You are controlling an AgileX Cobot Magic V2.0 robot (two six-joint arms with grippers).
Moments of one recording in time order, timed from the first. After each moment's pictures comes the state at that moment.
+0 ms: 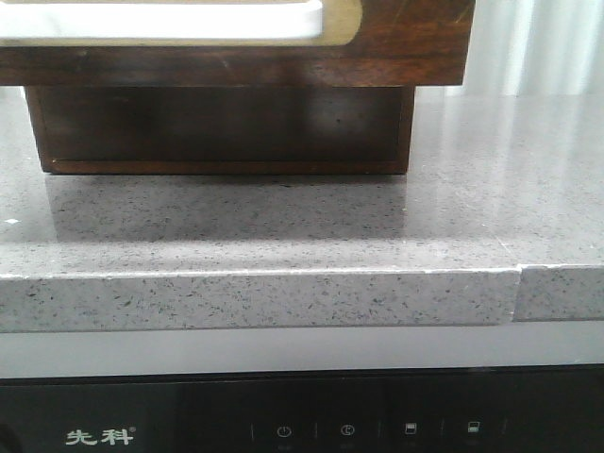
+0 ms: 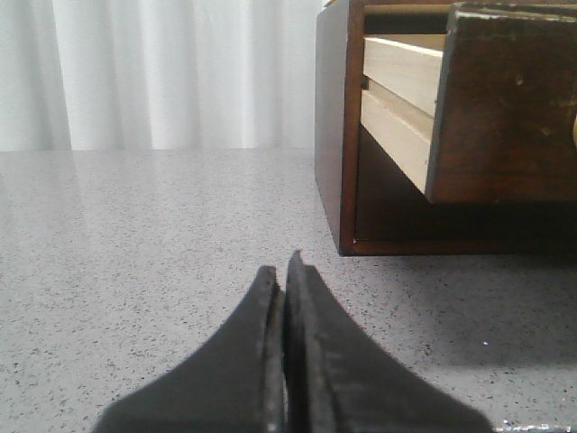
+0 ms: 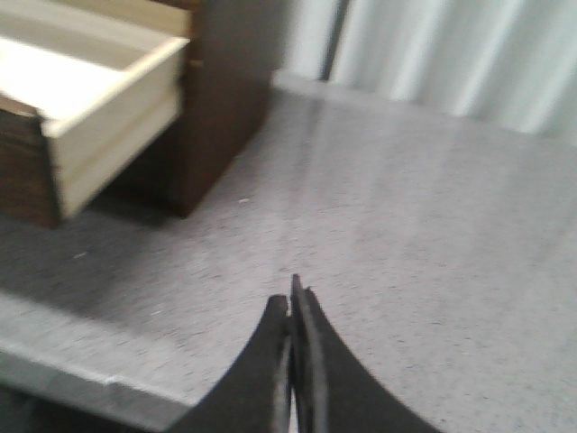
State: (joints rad) left arm -0.05 0.00 0.00 -0.04 0.04 0.05; right arm 0.19 0.25 -0.53 -0.06 0.53 -0.06
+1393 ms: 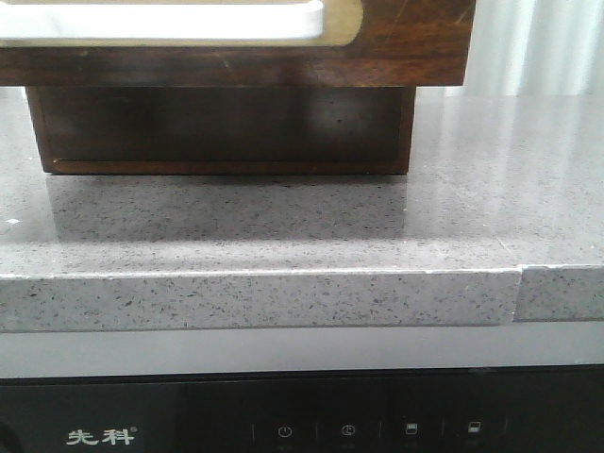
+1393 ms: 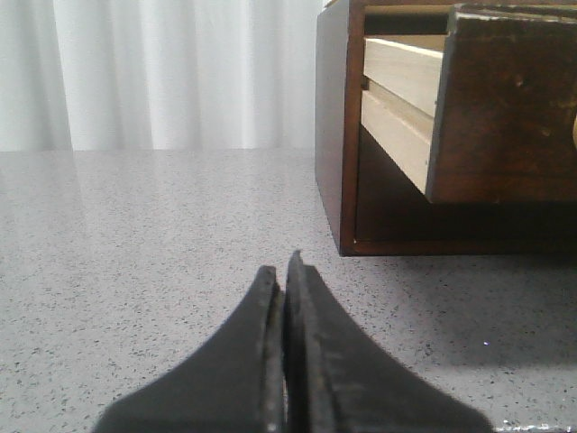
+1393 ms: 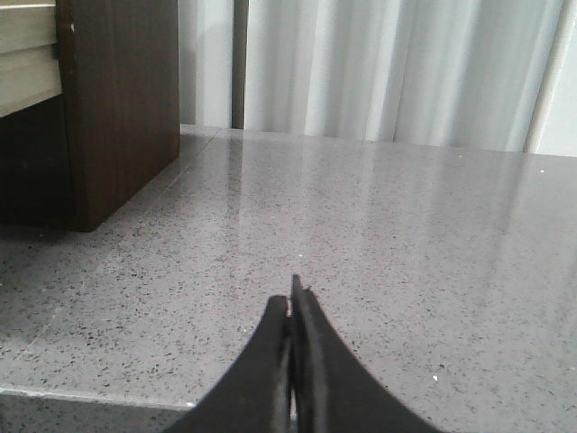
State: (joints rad) left arm -0.05 0.00 0.00 -0.04 0.04 0.05; right arm 0.02 -0.01 0.03 0.03 0.02 -0.06
